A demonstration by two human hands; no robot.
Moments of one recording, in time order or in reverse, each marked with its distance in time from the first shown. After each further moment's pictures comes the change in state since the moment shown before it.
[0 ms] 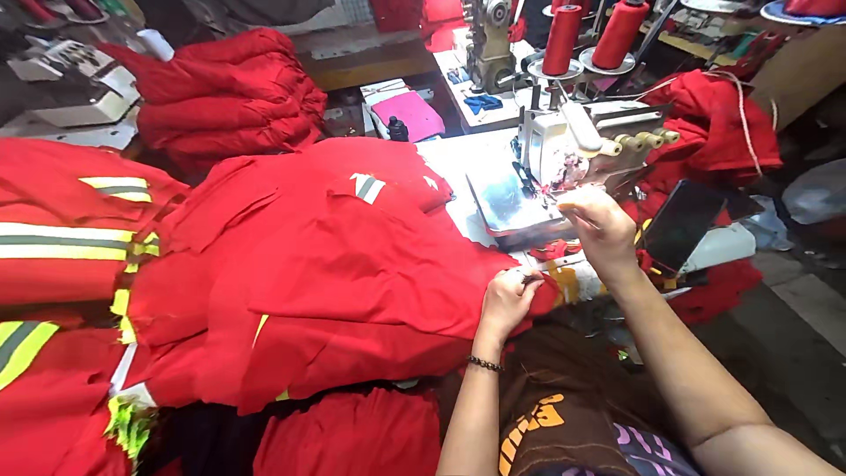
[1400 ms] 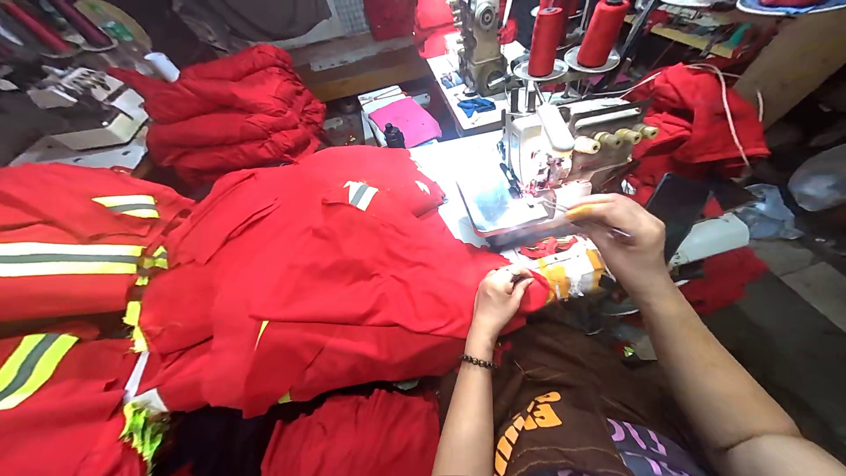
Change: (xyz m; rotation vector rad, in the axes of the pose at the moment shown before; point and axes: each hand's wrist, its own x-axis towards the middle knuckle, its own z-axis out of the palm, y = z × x) left_hand 0.000 0.000 0.001 0.026 0.004 -0.004; right_hand 0.000 -0.020 -0.051 0.100 -0.043 0.052
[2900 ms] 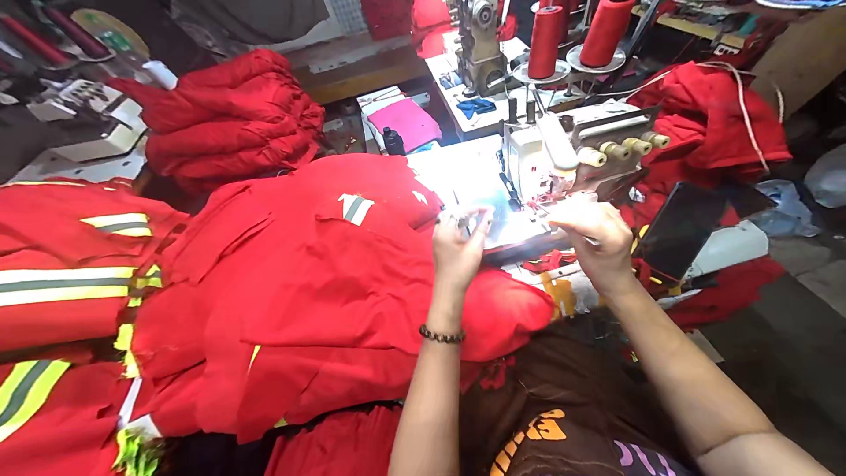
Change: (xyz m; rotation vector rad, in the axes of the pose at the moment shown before) left_hand 0.106 0.032 -0.083 -0.024 0.237 -0.053; right_hand 0.001 0.047 0.046 -0.088 0.159 -0.096
